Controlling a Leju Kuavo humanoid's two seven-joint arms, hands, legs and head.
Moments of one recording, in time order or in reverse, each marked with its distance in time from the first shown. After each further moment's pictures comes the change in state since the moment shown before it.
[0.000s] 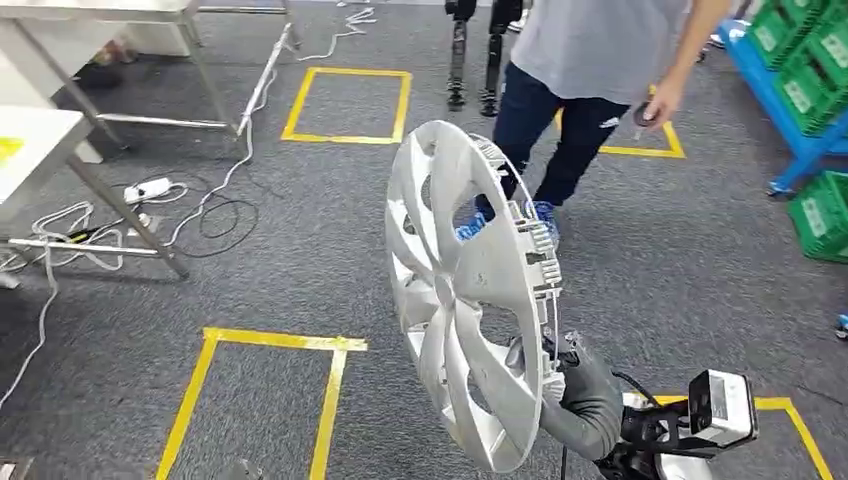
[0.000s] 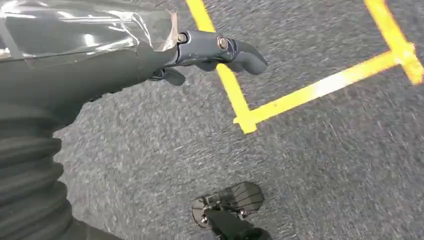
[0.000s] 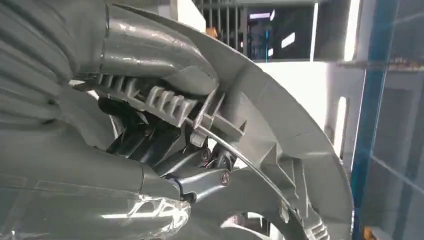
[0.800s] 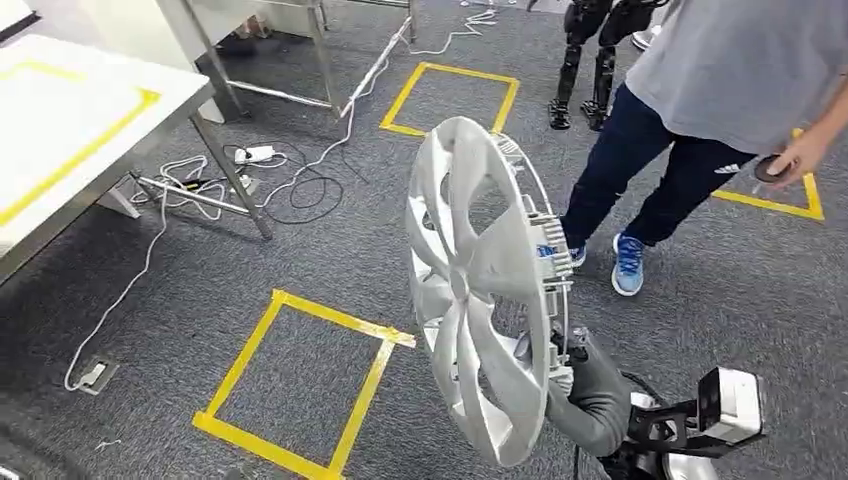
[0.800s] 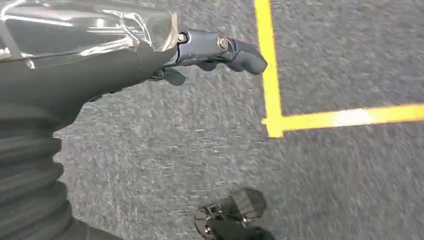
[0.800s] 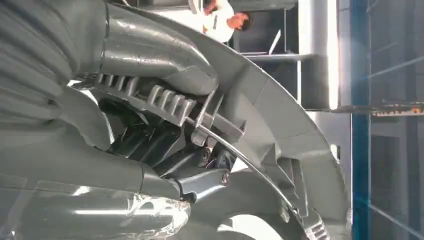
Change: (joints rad) left arm 0.000 -0.009 0.067 -0.012 -0.022 -0.014 -0.012; right arm 0.016 0.043 -0.043 -0.022 -0.003 -0.004 0.040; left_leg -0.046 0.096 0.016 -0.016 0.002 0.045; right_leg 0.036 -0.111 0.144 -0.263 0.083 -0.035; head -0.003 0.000
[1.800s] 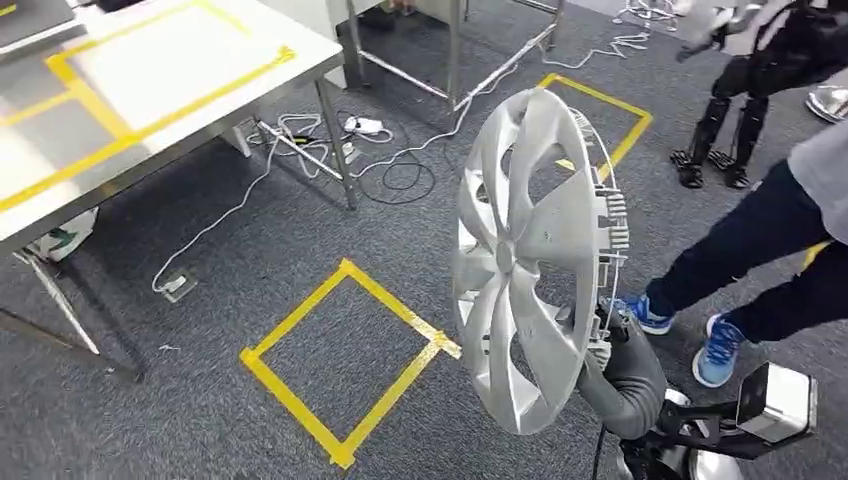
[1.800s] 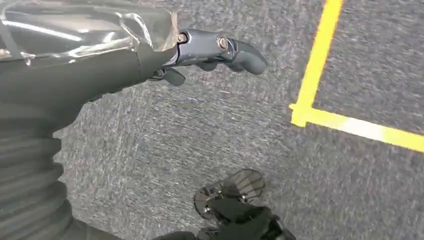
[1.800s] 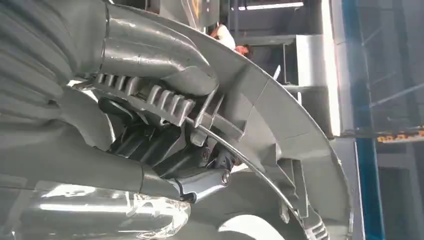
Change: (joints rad) left arm -0.018 -0.034 0.090 0.010 -0.072 -0.006 -0.021; right arm 0.024 0.066 -0.150 -0.051 0.034 -0.030 0.023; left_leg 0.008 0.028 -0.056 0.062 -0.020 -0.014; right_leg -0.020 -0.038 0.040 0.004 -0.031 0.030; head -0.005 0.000
